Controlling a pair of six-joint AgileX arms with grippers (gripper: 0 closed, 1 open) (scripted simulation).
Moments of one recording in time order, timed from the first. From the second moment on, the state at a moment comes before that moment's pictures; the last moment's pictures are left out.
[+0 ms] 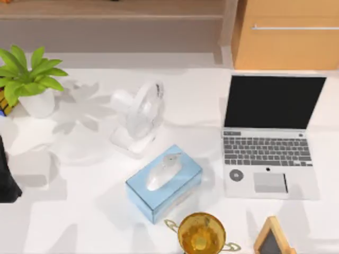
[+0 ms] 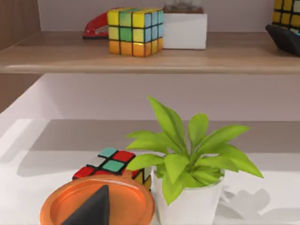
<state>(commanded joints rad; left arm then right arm) 0.00 0.00 0.00 0.00 0.00 0.00 -0.47 0.92 0.11 0.69 -0.44 -0.11</state>
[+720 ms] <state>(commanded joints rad) 0.00 0.00 0.00 0.00 0.00 0.00 -0.81 1.62 0.19 1.17 -0.76 -0.19</state>
